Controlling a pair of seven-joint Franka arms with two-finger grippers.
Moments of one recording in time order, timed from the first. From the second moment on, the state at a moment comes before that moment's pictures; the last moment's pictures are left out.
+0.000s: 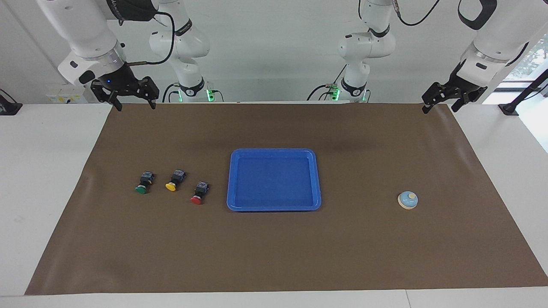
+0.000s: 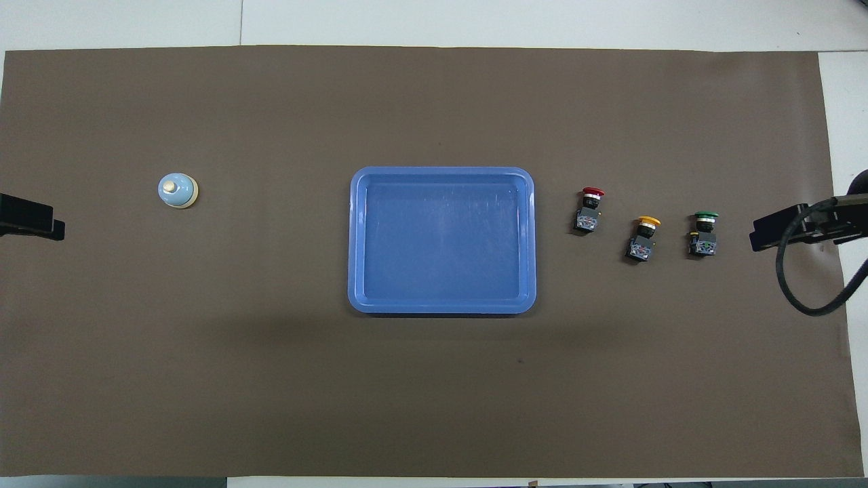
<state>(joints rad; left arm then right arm) 0.00 -0.06 0.02 -1.63 -0.02 1.52 0.03 -0.06 -0.04 0.06 -1.60 -0.01 1.45 -0.06</state>
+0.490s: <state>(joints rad) 0.00 -0.06 0.02 -1.63 -0.02 1.52 0.03 -0.06 -0.04 0.06 -1.60 -0.01 1.45 -0.06</state>
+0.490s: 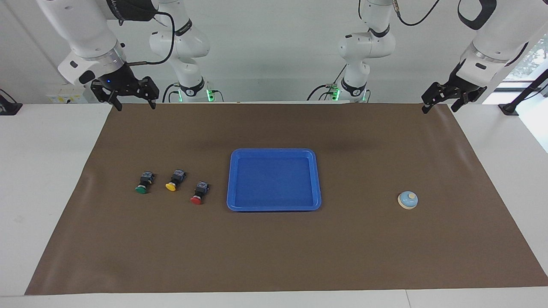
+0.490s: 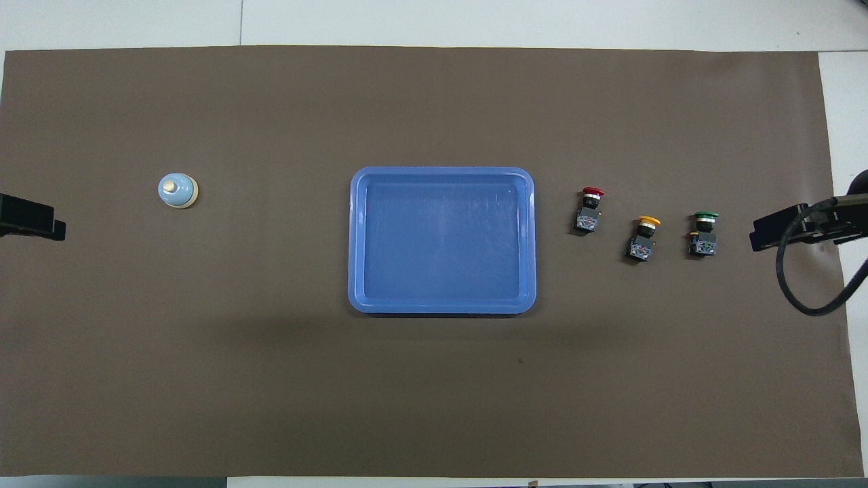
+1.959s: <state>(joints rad) 0.01 0.31 0.03 -1.82 0.03 2.26 -0.01 -0.06 -0.04 0.06 -1.60 -0.01 1.45 -0.06</state>
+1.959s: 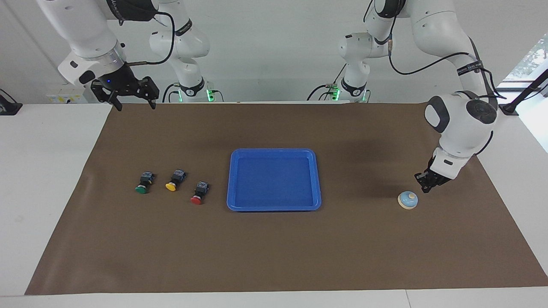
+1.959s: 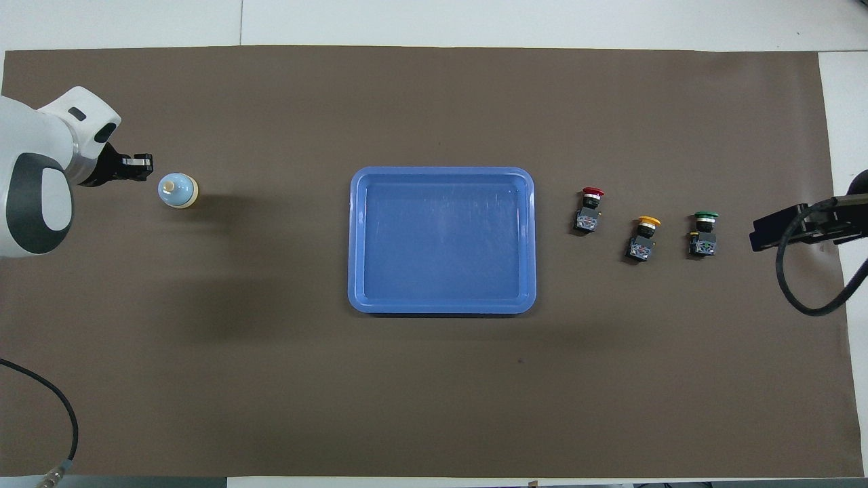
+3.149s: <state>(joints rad) -0.02 0.34 0.03 -1.83 0.03 2.27 -0.04 -0.06 -0.04 0.06 -1.60 -0.01 1.45 -0.06</state>
